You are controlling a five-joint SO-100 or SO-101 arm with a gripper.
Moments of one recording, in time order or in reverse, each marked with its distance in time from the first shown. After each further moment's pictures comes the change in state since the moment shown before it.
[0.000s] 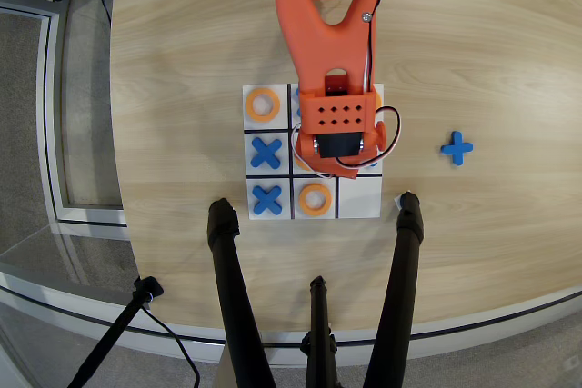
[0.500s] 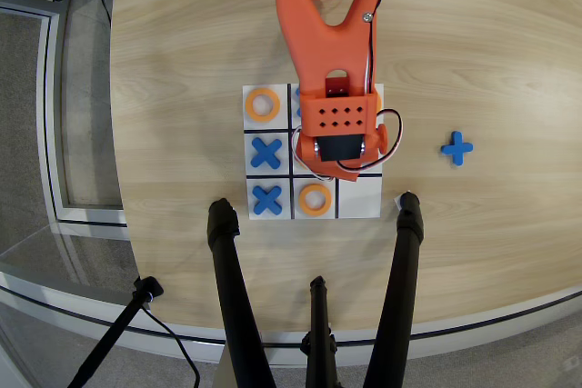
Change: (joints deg) arm -0.1 0.0 -2.3 2.4 0.4
